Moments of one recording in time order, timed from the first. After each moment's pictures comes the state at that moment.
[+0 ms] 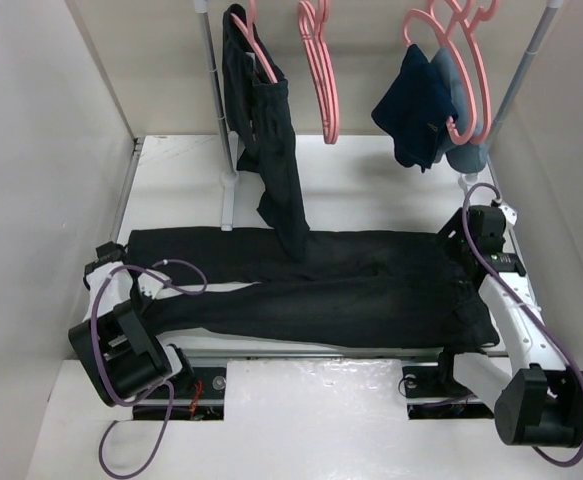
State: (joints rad) left arm 0.51 1.26 0.67 -0.96 -0.23 0.96; right arm -0.06 1.00 0.73 -0.46 0.22 0.58
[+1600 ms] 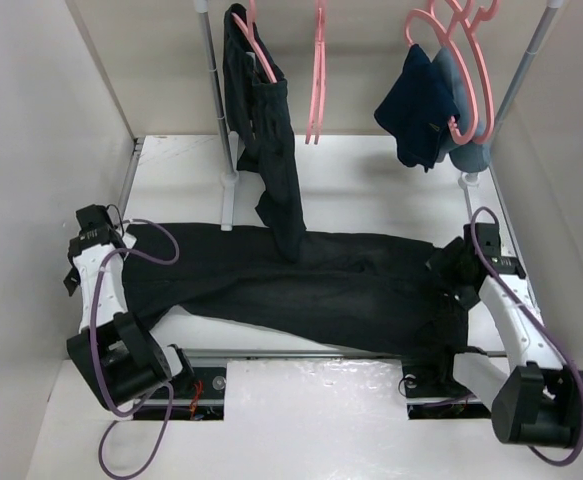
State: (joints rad) left arm 0.47 1.23 0.95 -0.89 -0.53 0.83; right arm -0.10 1.03 0.70 -0.76 0.12 0.80
